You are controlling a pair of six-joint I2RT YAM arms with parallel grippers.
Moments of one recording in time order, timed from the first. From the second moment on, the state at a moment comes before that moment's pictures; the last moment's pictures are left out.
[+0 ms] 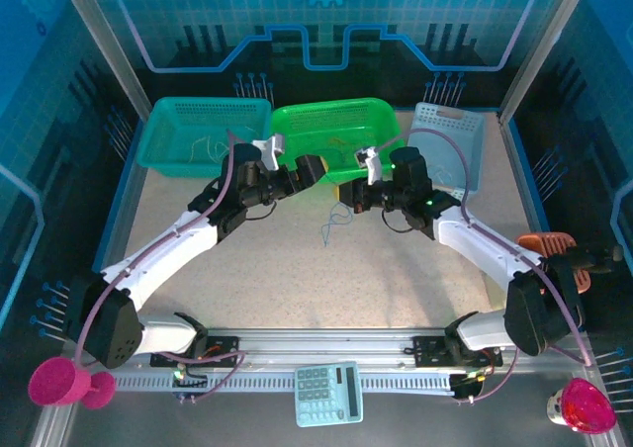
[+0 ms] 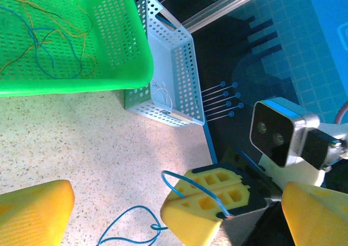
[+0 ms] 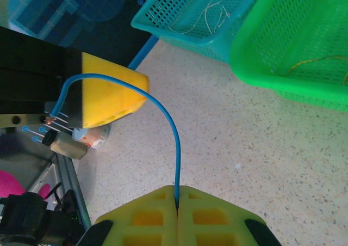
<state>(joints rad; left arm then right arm) -0.48 1.31 0.99 -0.01 0.37 -0.90 0.47 1.37 0.95 -0.06 -0.59 0.38</state>
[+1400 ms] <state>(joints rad) -0.57 1.38 1.26 0.08 0.48 -1.00 0.51 1.47 0.97 0.14 -0.54 0.44</state>
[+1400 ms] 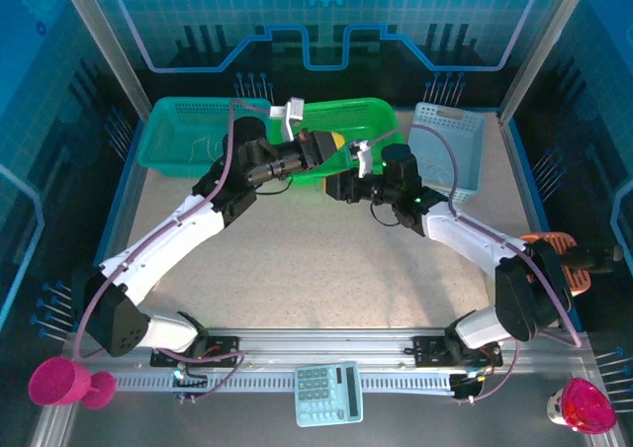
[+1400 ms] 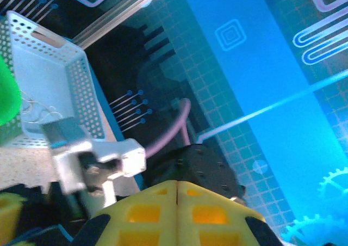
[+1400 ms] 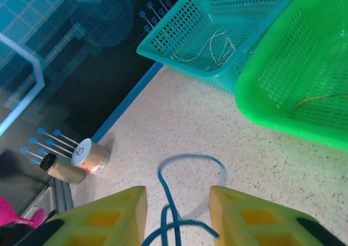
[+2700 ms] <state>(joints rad) -0.53 1.40 1.58 -0.05 0.47 -0.93 0.50 1.59 0.70 0.40 -0.42 0.53</state>
